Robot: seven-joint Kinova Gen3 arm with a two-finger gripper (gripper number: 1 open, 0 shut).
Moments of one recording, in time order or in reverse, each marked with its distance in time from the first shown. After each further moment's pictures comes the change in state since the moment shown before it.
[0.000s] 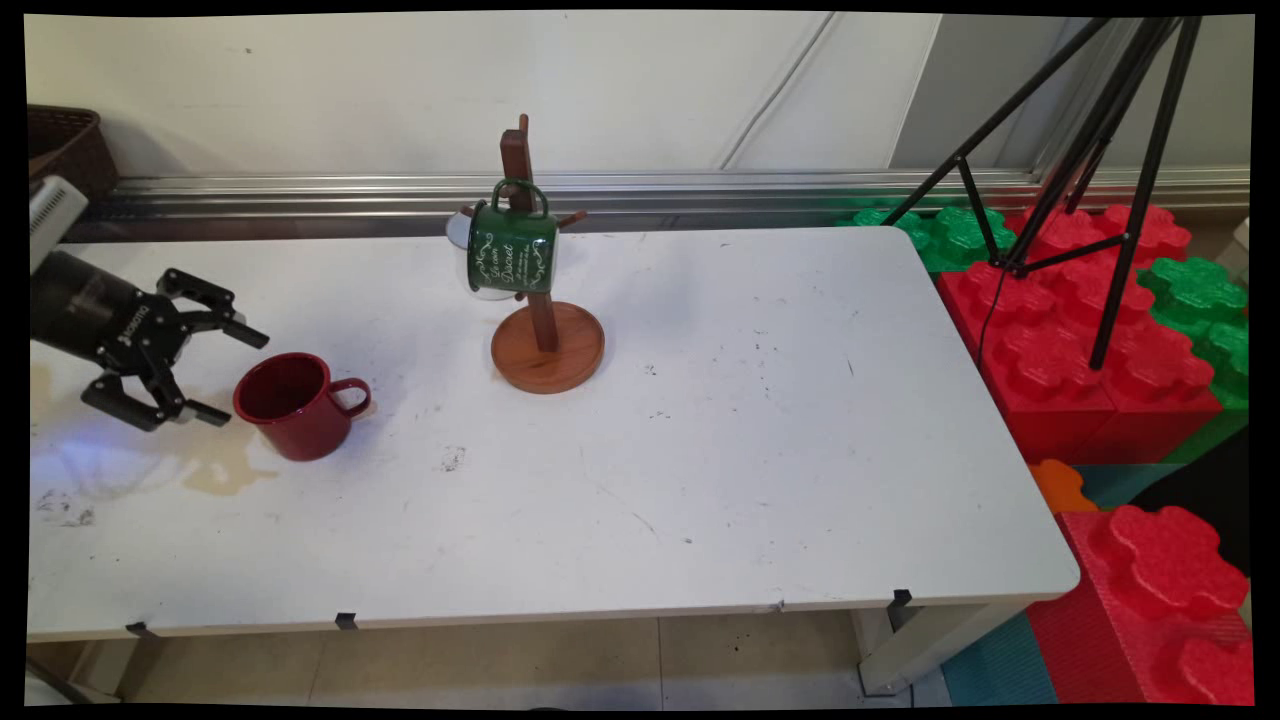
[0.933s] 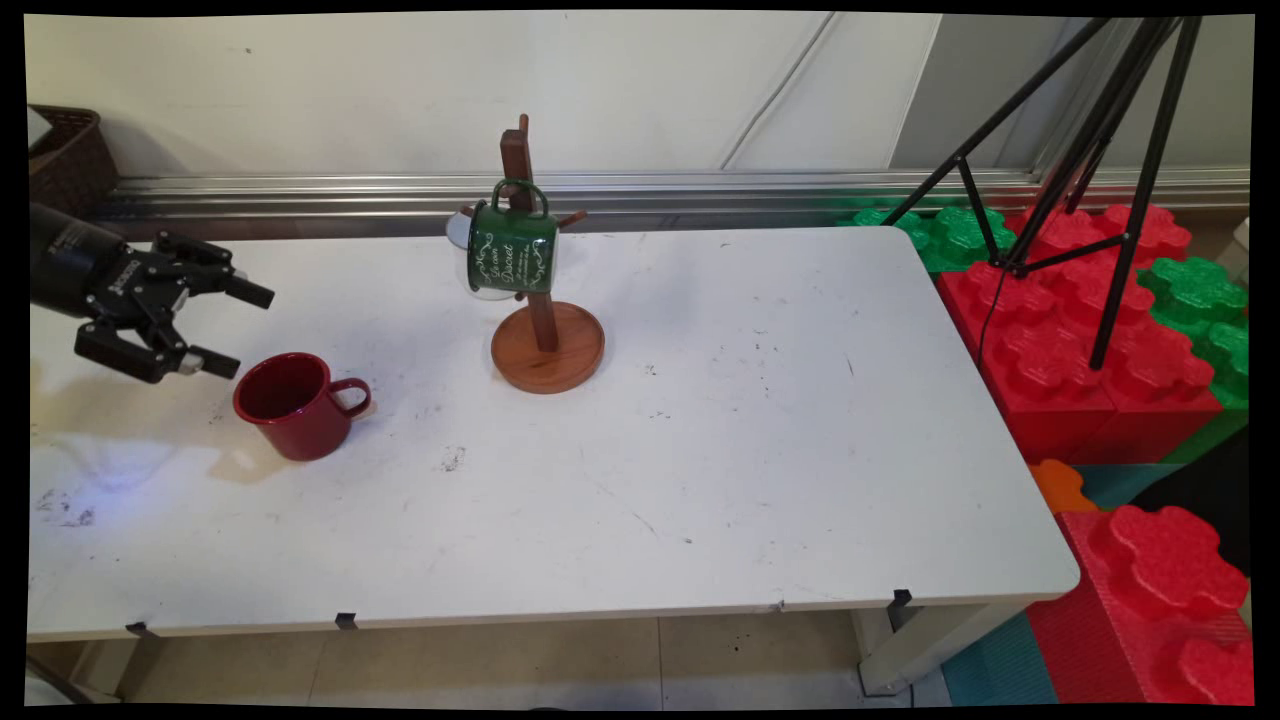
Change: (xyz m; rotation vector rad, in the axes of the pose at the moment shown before) arm 0.015 -0.008 -0.019 -0.007 0.202 -0.192
